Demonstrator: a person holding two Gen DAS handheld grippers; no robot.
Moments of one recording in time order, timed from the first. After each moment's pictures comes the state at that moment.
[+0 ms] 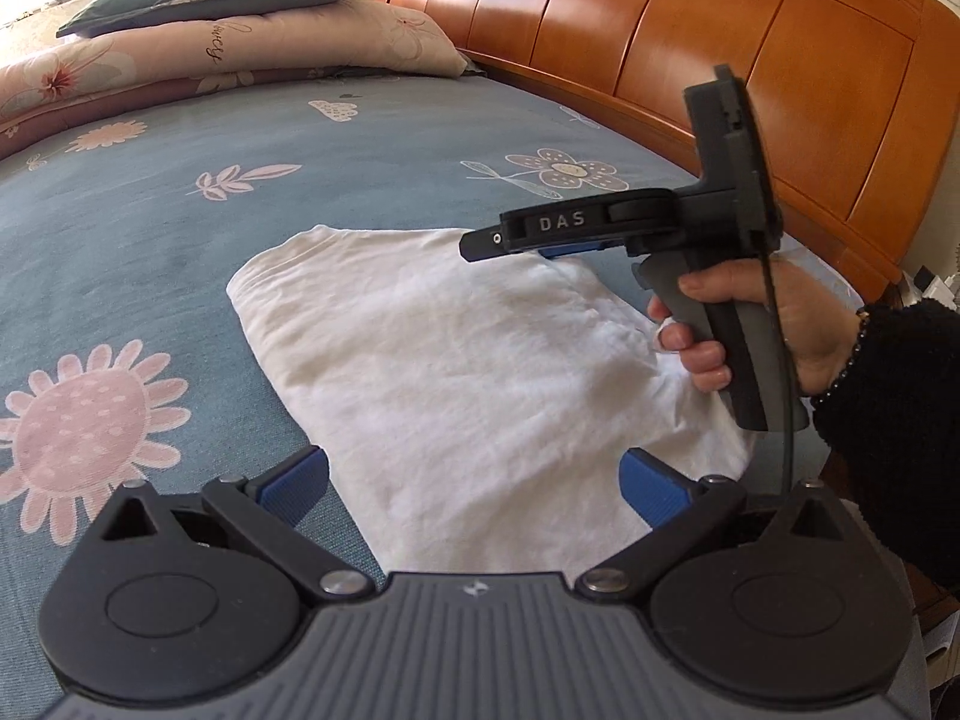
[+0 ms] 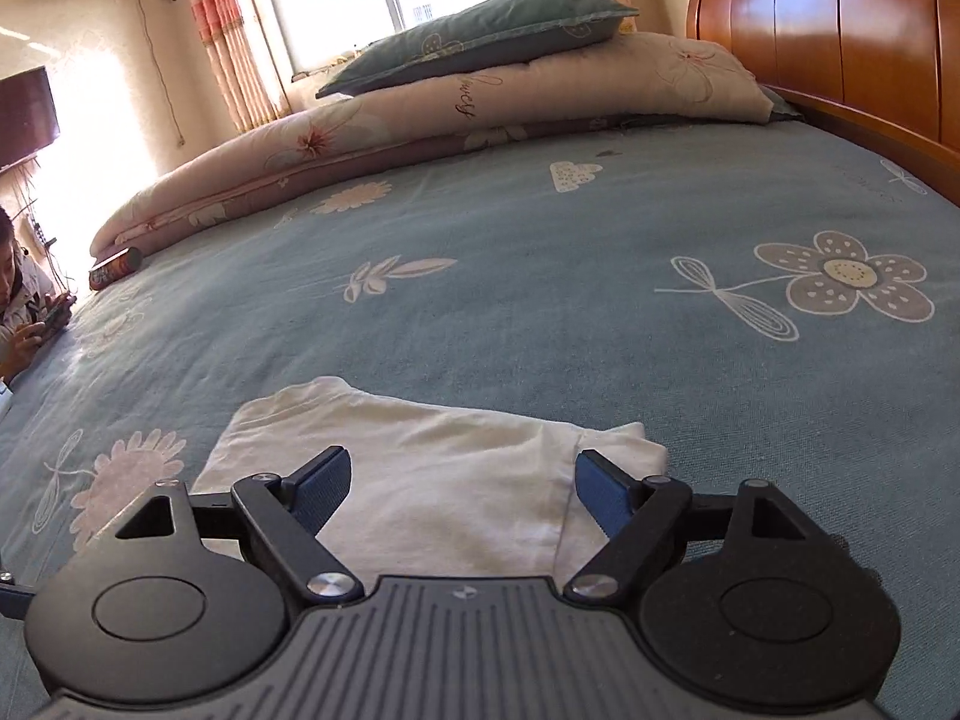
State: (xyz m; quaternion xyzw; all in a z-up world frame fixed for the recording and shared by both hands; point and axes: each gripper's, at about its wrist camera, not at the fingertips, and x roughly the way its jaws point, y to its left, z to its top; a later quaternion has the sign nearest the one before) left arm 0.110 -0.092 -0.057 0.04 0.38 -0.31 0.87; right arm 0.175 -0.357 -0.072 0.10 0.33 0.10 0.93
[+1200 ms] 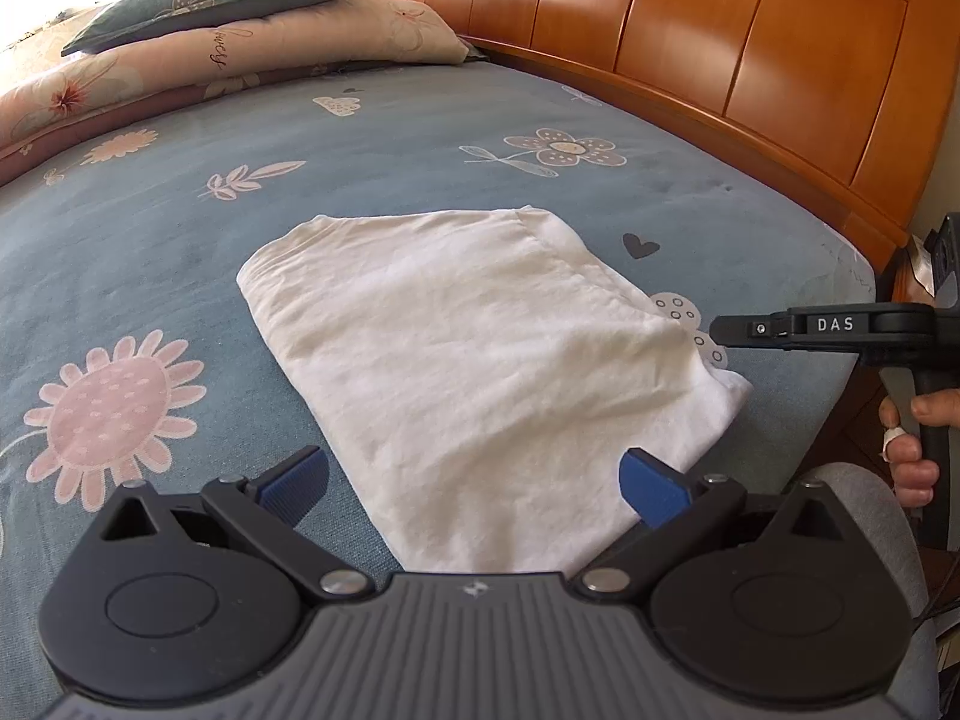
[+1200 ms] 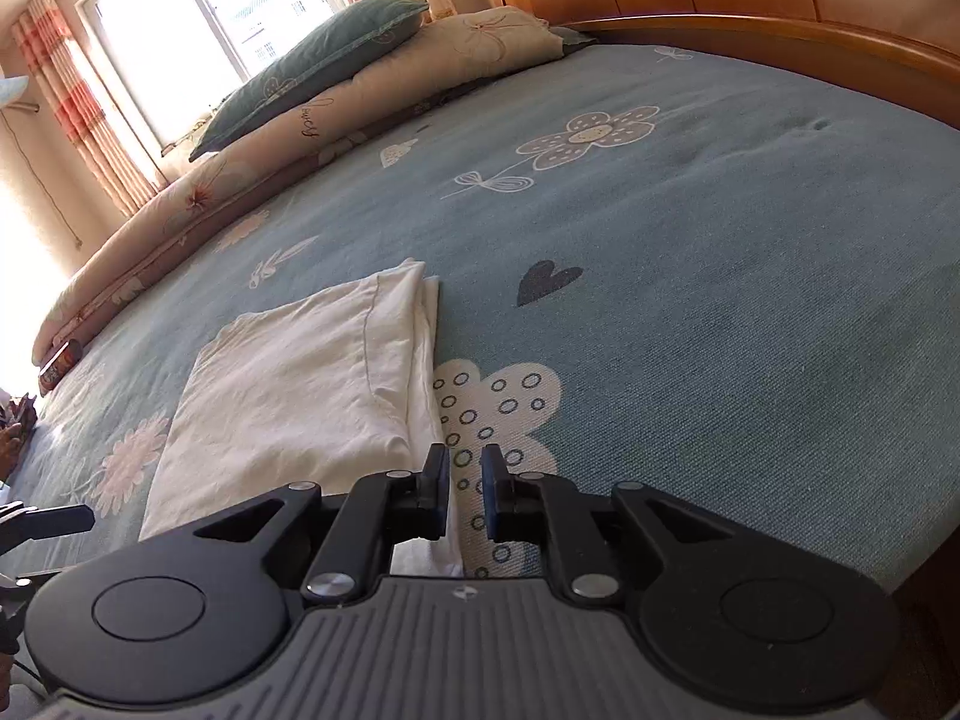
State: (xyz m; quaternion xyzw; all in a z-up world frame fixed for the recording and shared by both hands) left arm 0.082 -0.104 -0.047 0.08 0.38 -0.29 0.87; right arm -0.002 -0.423 -0.077 0.23 0.33 0.03 0.92
